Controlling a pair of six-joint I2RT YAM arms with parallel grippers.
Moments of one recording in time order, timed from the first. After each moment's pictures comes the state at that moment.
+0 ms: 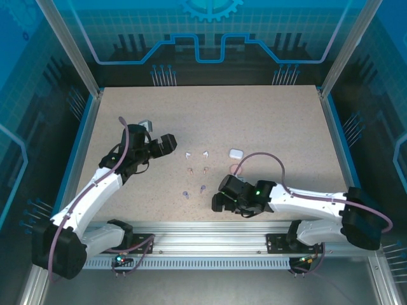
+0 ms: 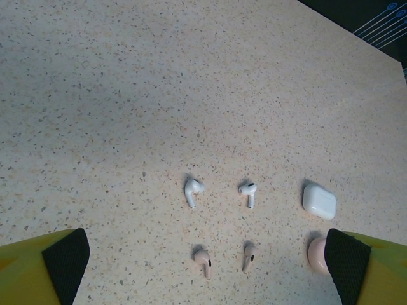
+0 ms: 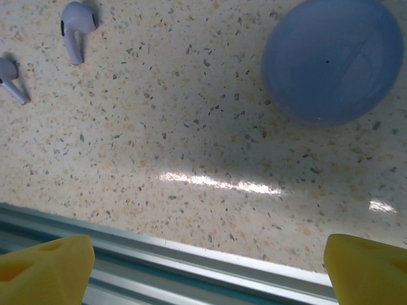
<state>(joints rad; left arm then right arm) -0.28 1.10 0.82 -0.39 0.09 -0.61 1.08 1.27 0.70 -0.61 0.04 1.14</state>
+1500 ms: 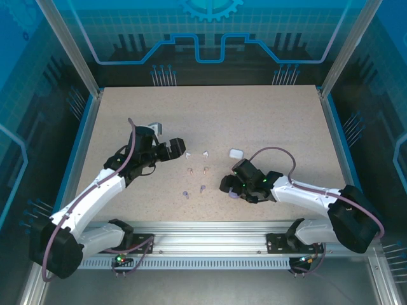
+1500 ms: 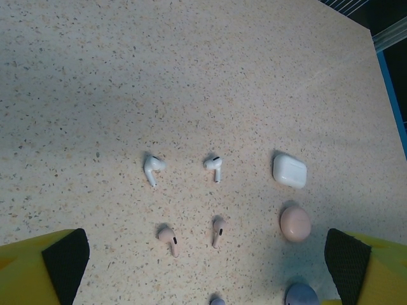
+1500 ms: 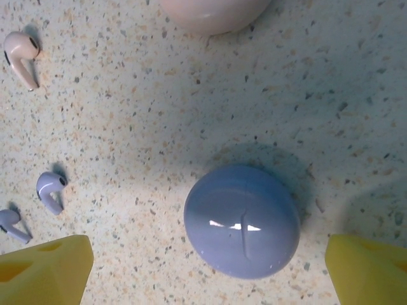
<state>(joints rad) -0.38 1.10 0.82 -0.39 0.11 -0.63 0.78 1.28 0.62 -0.43 -0.03 1.08</state>
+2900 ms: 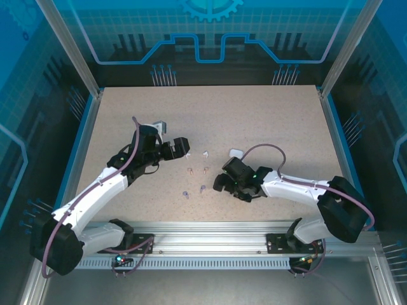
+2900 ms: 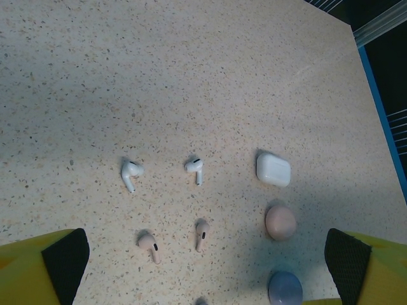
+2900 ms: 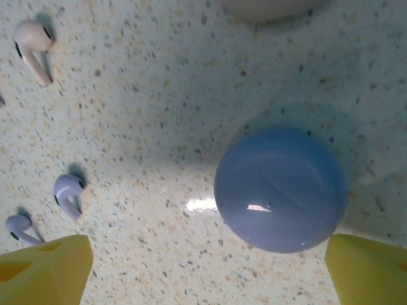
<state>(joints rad) -0.41 1.13 0.83 -0.34 0.12 -0.63 0.82 1.41 0.74 -0.47 0.00 1.13</state>
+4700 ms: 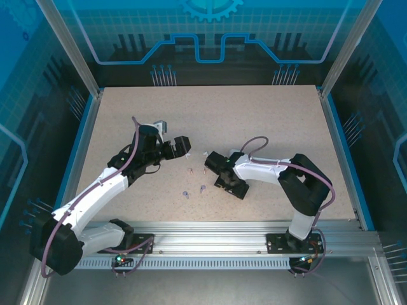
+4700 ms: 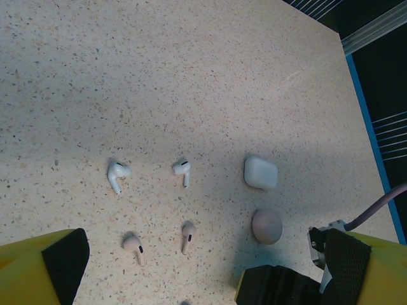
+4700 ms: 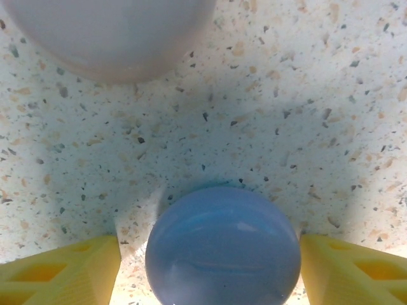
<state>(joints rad) -0.42 1.13 0.83 -0.32 0.13 -0.68 0.85 1.77 1.06 -0.82 0.15 1.41</state>
